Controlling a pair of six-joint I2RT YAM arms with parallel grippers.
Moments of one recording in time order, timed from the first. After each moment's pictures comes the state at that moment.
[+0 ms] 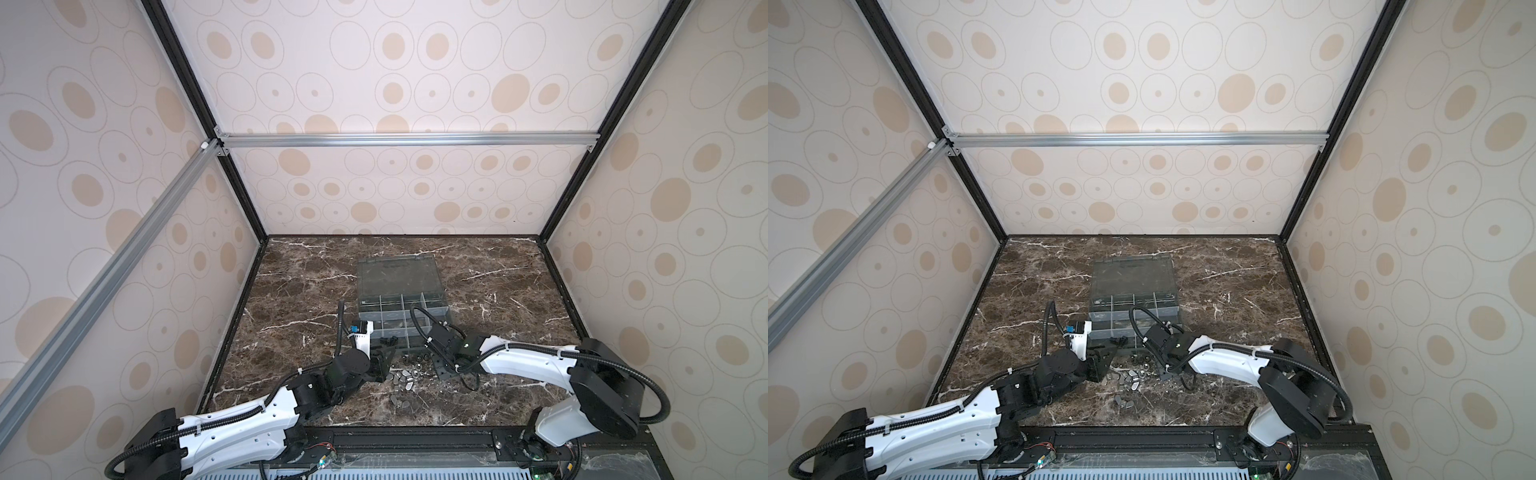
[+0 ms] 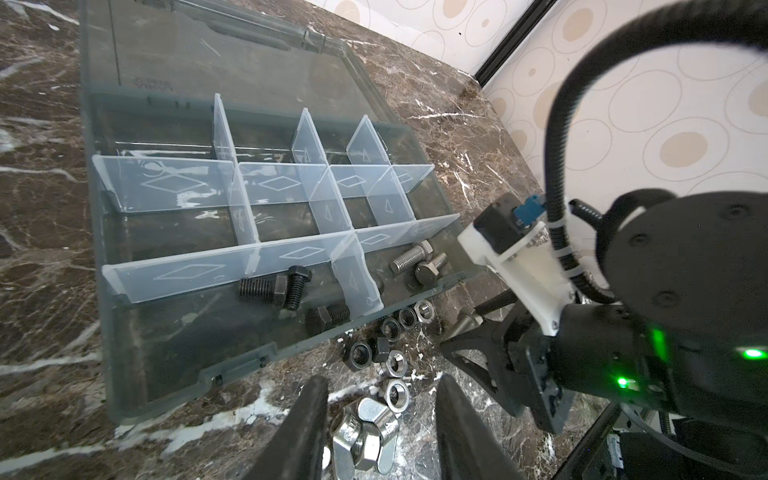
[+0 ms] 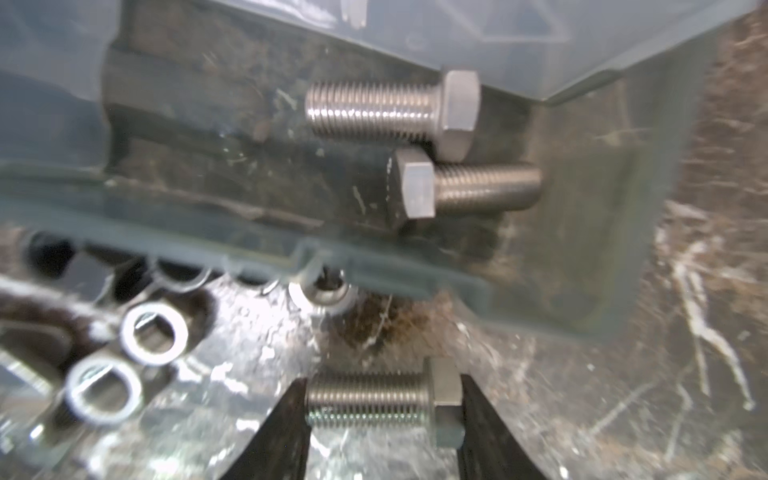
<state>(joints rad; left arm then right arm) -1.05 0.87 0.39 0.00 -0.34 -0.78 0.92 1.46 0.80 -0.64 0.24 0.58</state>
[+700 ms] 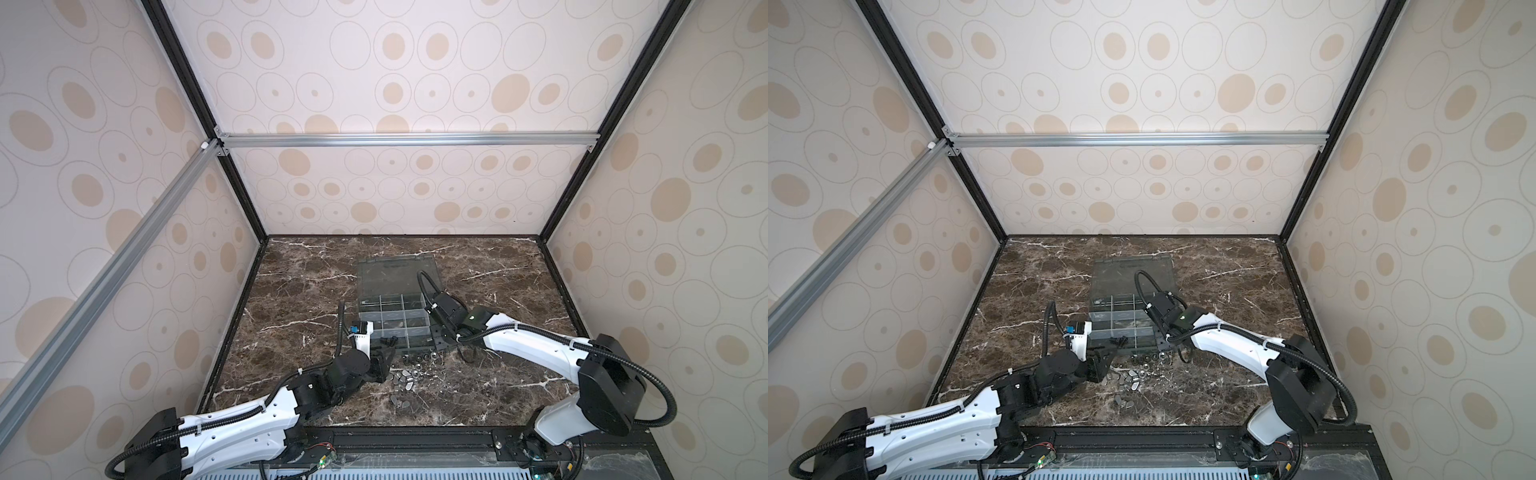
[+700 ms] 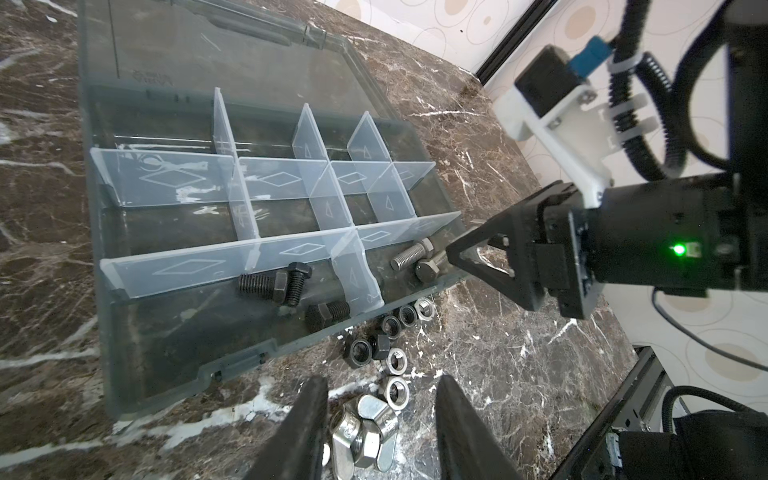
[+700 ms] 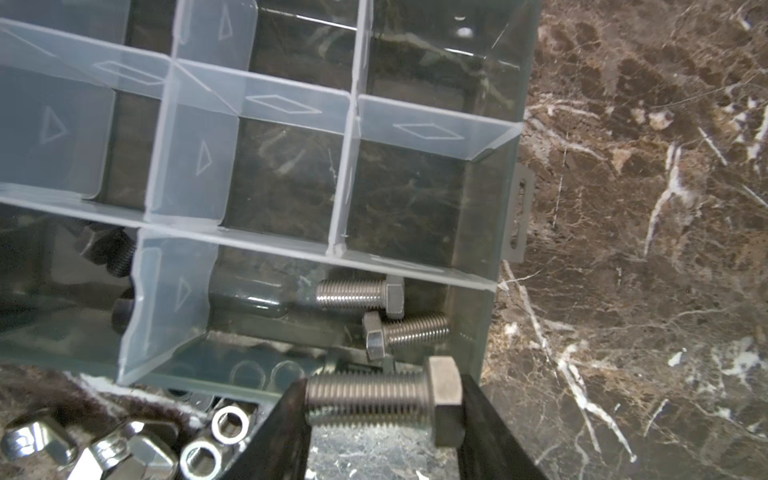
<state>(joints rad) -1.05 0.87 0.38 0.00 -0.34 -0.79 0.78 1.54 1.02 -0.67 0.25 0.47</state>
